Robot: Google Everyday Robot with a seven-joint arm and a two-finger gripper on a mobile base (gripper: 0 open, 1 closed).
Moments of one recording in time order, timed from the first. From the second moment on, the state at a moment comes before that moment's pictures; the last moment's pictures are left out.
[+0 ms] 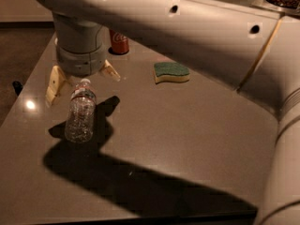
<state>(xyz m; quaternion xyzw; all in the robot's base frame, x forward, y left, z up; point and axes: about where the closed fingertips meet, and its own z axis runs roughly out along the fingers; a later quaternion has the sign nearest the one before) 0.523 0.143 0.888 -0.30 0.94 0.07 0.10</state>
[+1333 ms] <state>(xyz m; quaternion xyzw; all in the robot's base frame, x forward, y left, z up) 0.520 0.154 0.855 -0.25 0.96 0.05 0.08</state>
